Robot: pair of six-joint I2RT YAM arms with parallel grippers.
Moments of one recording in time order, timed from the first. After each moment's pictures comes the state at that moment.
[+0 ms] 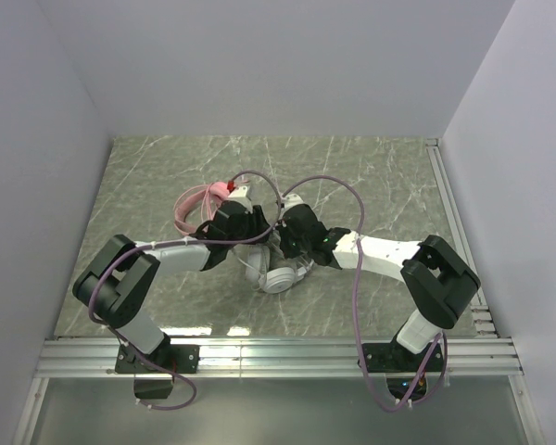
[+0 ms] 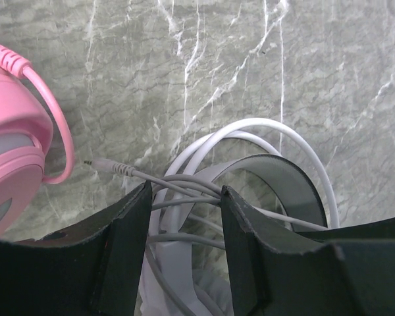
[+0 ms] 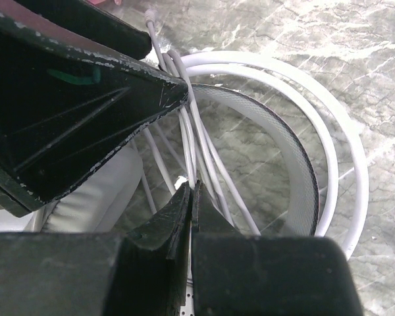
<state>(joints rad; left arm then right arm) -0.62 1.60 0.73 0.36 -0.01 -0.53 0.81 1.63 0.92 -0.04 0.11 0.35</state>
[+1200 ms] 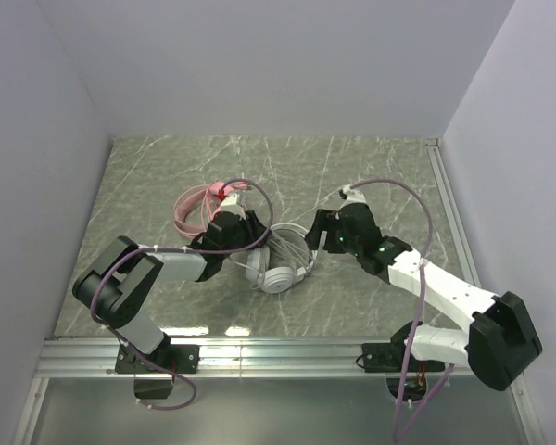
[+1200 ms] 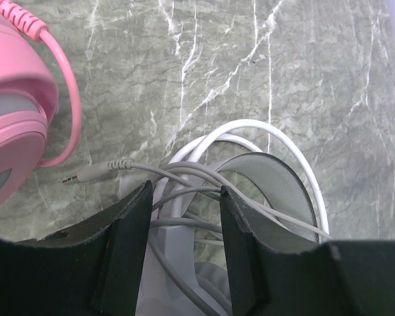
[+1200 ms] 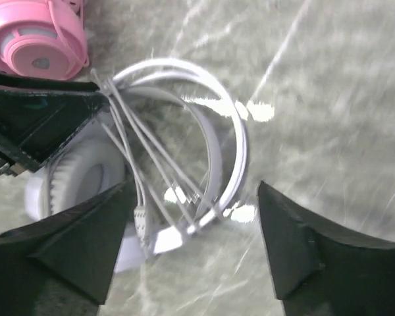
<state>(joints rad) -0.61 1.60 0.59 0.59 -0.02 -0.64 0.61 1.19 0.72 -0.16 0.08 0.57</state>
